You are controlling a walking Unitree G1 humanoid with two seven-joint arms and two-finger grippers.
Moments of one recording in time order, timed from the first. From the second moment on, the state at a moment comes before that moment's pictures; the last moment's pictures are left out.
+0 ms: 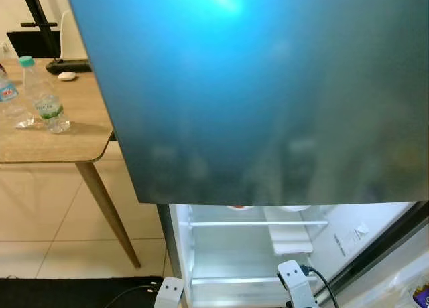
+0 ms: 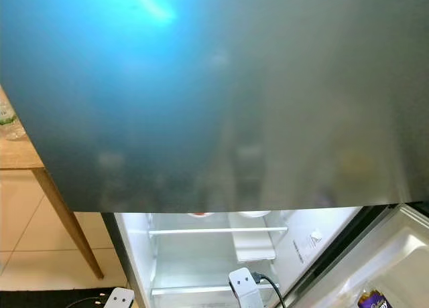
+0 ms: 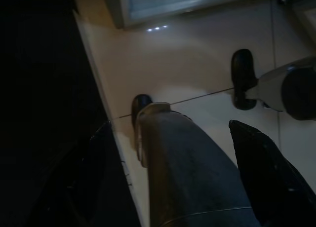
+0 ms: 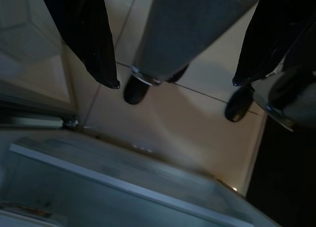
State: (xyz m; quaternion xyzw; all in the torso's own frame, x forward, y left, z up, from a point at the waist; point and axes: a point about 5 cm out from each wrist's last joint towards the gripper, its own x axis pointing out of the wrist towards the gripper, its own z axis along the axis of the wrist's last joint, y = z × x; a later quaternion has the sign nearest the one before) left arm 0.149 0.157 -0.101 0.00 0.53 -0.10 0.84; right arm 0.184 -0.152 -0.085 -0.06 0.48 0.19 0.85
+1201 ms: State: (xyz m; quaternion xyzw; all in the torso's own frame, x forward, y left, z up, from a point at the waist) left arm 0.161 0.191 -0.092 -0.05 0.50 -0.05 0.87; right arm 0.169 -0.161 -0.091 -0.10 0.50 0.21 0.83
